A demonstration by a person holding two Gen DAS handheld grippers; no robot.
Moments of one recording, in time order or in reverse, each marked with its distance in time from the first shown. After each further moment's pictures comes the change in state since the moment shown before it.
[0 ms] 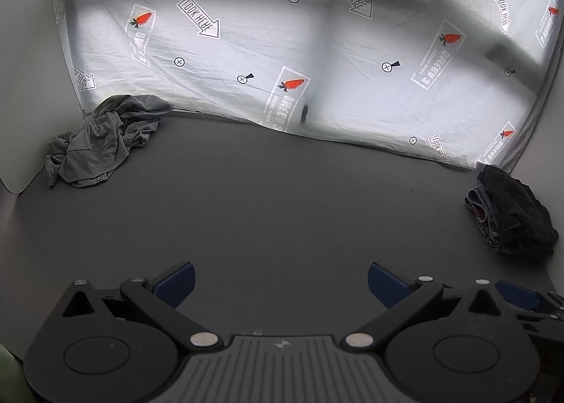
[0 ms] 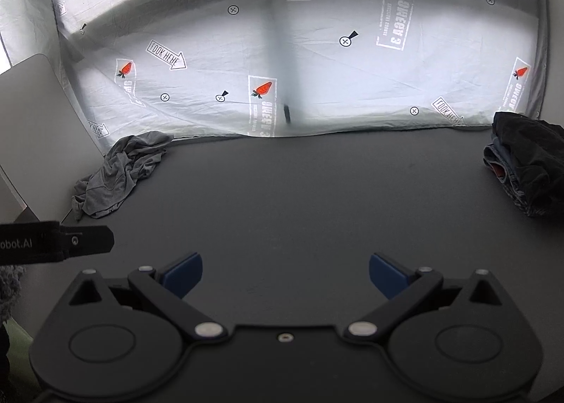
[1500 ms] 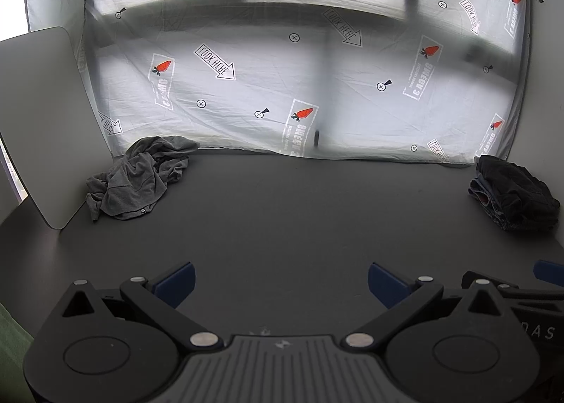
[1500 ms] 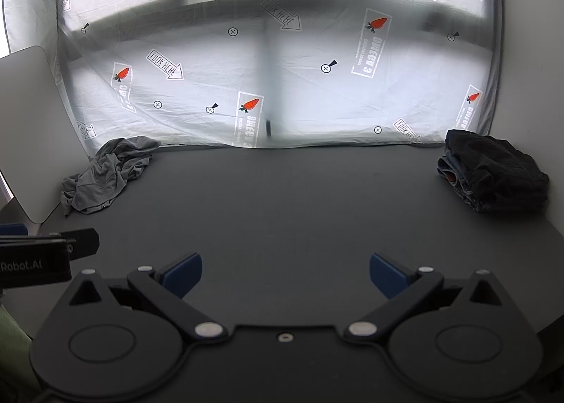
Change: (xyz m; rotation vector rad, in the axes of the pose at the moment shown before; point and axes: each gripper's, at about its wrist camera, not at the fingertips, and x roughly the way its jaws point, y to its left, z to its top) left arm -0.088 0.054 -0.061 0.140 -0.137 0.017; right arm -0.097 0.090 -0.051 -0.005 -0.070 -0.181
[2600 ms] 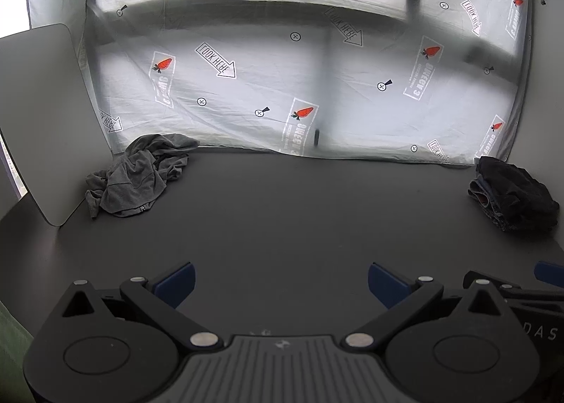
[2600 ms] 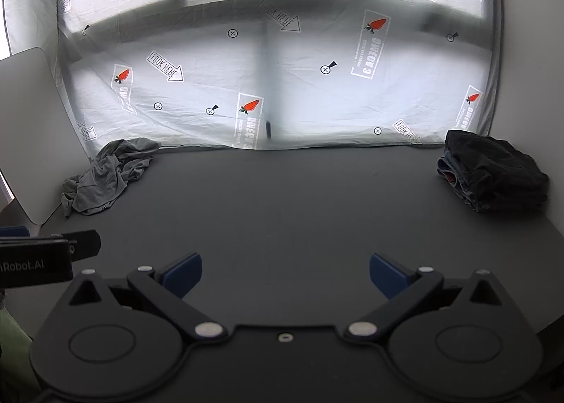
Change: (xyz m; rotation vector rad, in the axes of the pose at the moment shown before) left arm -0.002 -0.002 0.003 -0.002 0.005 -0.006; right arm -0.005 0.005 -0.012 -0.002 -0.004 0.005
